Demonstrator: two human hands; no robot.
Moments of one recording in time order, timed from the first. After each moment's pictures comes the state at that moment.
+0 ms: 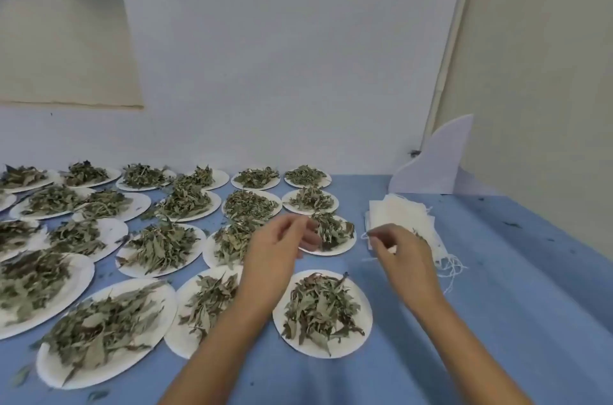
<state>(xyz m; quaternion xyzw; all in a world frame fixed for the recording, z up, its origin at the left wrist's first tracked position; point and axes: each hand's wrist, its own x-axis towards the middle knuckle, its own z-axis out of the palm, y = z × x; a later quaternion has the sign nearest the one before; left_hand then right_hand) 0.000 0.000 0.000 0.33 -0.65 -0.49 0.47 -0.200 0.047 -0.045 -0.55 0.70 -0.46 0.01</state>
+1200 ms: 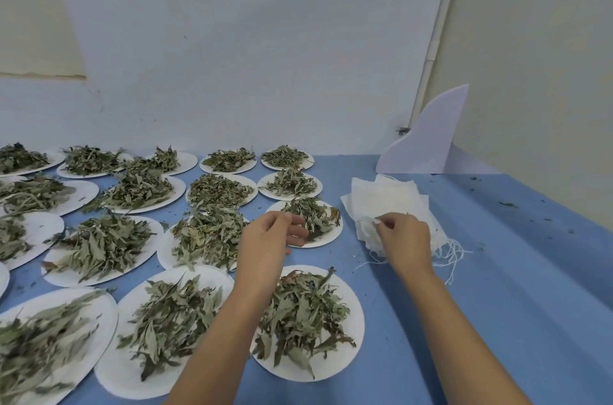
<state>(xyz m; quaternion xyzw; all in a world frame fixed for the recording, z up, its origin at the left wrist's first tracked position) -0.051 -0.049 -0.045 0.40 -0.57 -0.55 0.46 -0.263 -0.015 -0.081 -0.41 0.83 -0.37 -0.06</state>
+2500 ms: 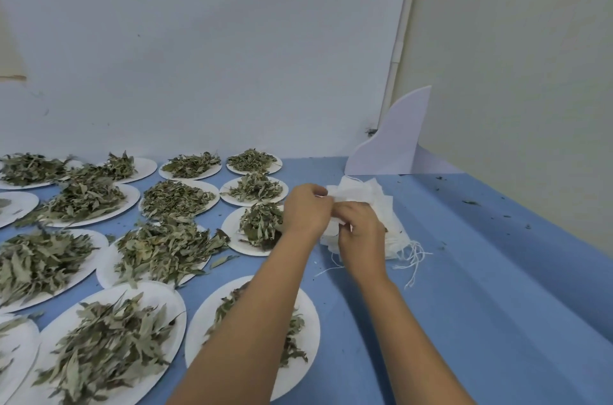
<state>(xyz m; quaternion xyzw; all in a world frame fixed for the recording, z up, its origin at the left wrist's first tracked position) -0.176 -0.068 -0.021 0.43 -0.73 -0.40 0.34 -0.256 -0.014 -0.080 -0.53 0.64 -0.53 -0.16</state>
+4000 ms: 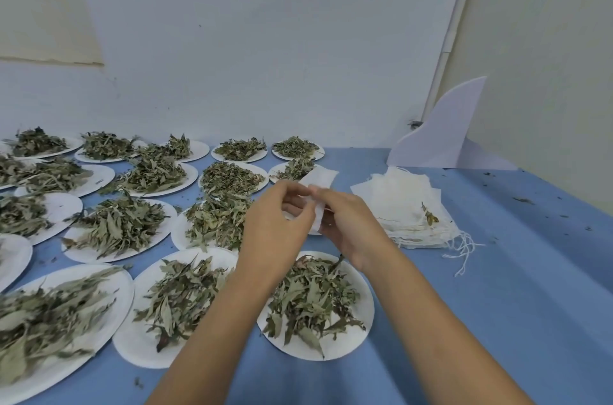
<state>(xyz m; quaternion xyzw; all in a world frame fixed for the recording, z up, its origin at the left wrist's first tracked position) -0.036 -0.040 -0.039 0.37 -0.73 -0.31 0.49 -0.149 -0.018 -0.027 -0.35 0.47 -0.64 0.50</state>
